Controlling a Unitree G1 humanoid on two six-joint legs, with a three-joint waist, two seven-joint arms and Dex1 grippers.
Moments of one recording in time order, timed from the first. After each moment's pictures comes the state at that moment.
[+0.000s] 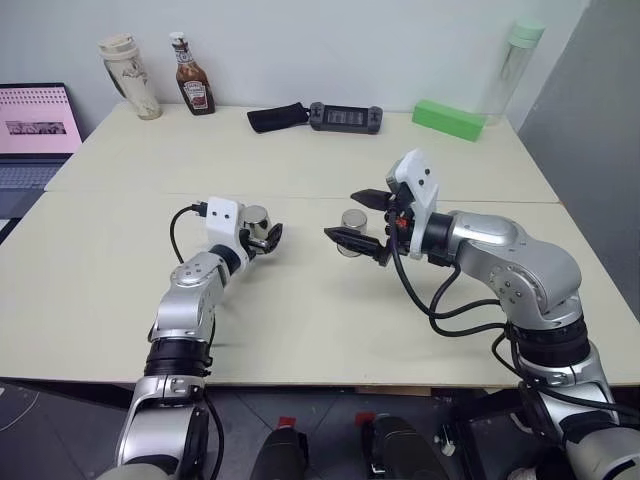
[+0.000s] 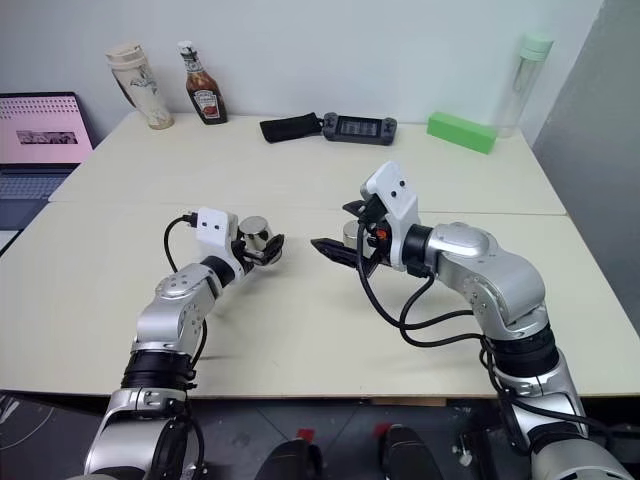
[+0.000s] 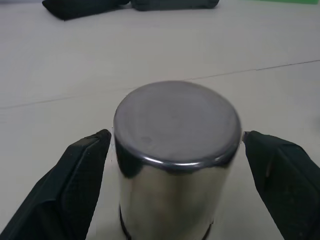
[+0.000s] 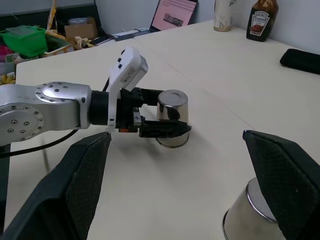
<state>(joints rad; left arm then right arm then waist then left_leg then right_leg) -0.58 0.36 0.12 0.38 -0.20 0.30 -0.38 -0.73 -0.39 0.14 -0.33 0.52 0.90 0.58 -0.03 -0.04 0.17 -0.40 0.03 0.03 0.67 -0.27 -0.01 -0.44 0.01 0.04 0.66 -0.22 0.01</state>
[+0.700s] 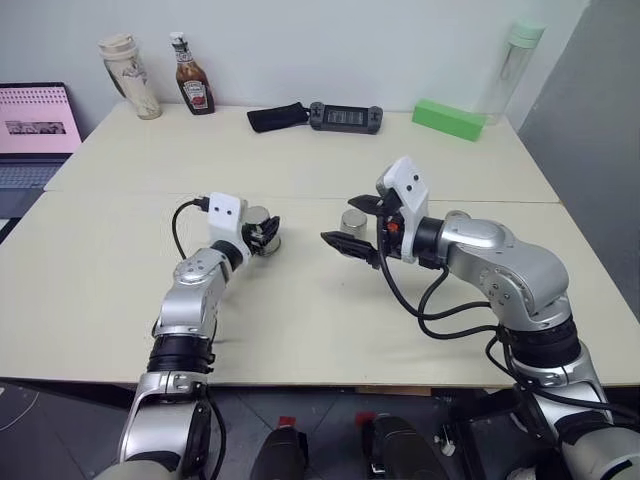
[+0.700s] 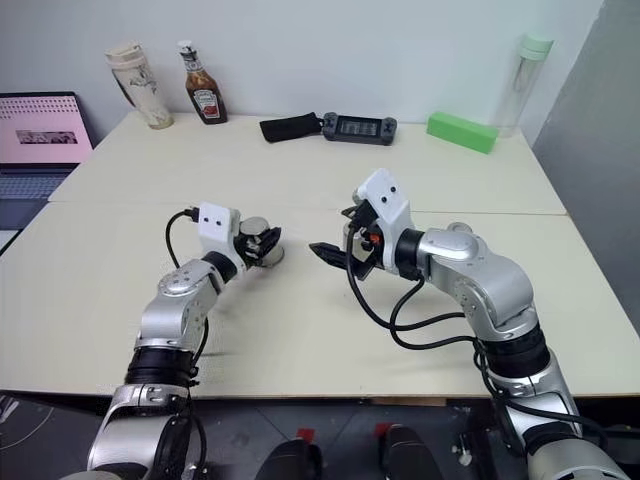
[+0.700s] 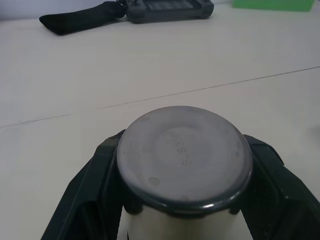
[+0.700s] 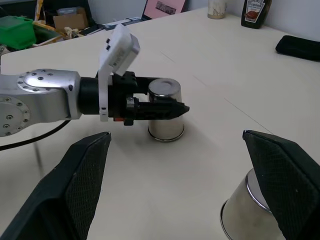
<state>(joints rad) -0.55 0.38 0.13 0.28 -0.22 0.29 -0.42 -0.73 -0.37 0.18 -0.31 0.48 0.91 0.54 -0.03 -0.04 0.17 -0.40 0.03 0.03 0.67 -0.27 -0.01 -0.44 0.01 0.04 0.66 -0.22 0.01</state>
